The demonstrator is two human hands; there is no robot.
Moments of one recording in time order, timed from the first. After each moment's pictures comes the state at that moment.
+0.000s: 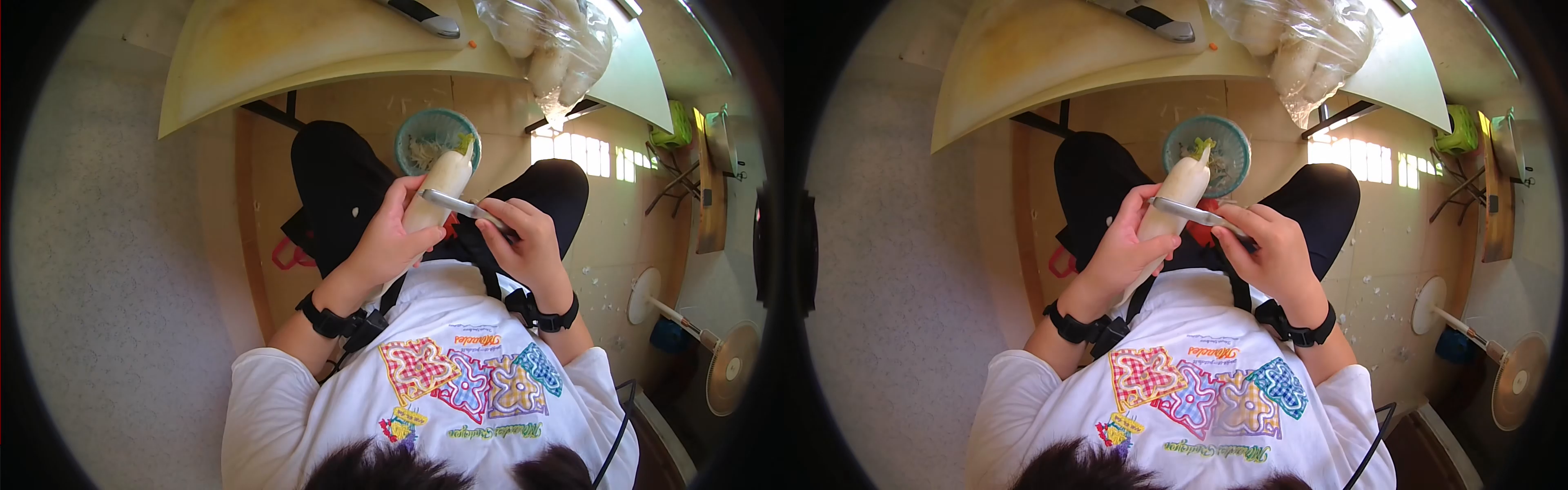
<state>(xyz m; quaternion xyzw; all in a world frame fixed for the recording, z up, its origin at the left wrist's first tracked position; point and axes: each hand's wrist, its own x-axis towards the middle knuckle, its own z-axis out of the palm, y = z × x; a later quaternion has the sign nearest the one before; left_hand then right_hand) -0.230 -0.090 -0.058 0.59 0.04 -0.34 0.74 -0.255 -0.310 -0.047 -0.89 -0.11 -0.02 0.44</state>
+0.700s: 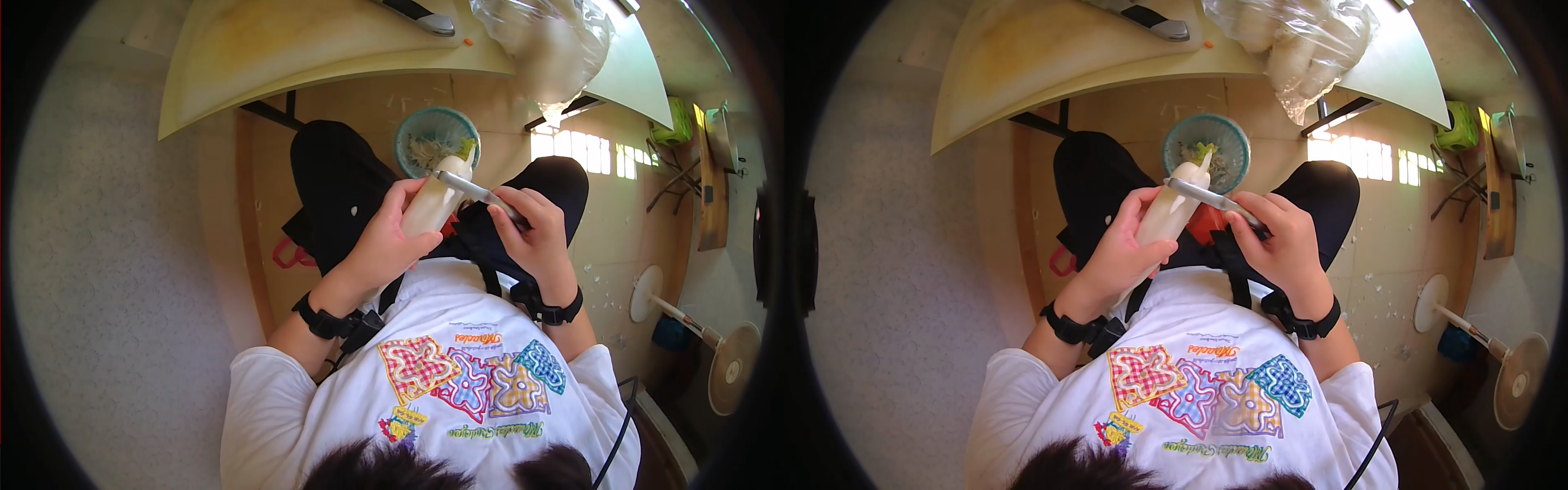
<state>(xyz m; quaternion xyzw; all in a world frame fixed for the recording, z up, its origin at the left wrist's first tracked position) -0.232 -0.090 -0.053 0.61 0.02 -0.34 0.71 -0.253 -0.321 -0.053 -0.90 -0.07 -0.07 0.43</state>
